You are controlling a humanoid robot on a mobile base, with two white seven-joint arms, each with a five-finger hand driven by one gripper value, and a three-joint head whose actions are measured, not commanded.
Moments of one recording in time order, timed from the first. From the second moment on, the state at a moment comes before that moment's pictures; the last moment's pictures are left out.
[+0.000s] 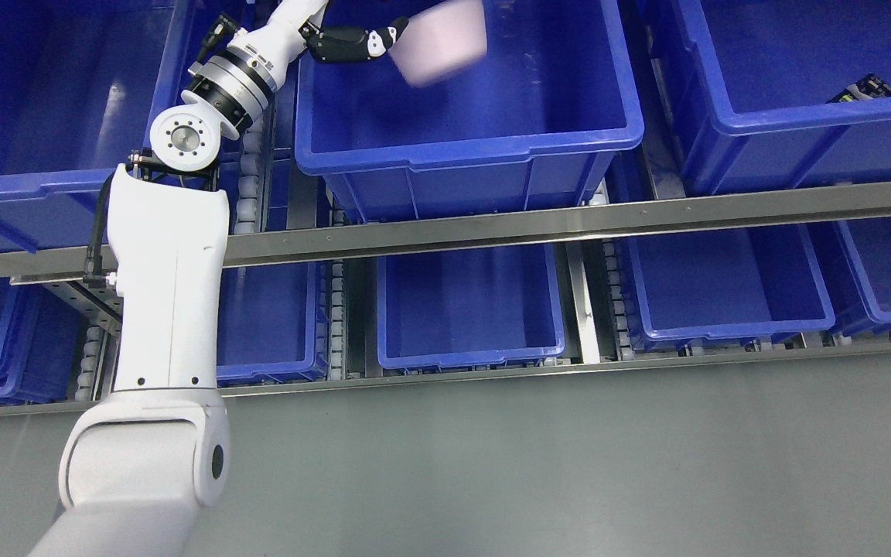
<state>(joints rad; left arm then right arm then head) -1.01 0.07 0.01 -1.01 -0.41 -0.30 -0.56 0.04 0.00 0.00 0.00 0.00 -0.25 0.00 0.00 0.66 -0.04</state>
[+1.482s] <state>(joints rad) -0.74 0.01 0.06 -1.26 0.08 -0.20 -0.16 0.04 0.00 0.00 0.00 0.00 -0.25 0.00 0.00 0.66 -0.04</state>
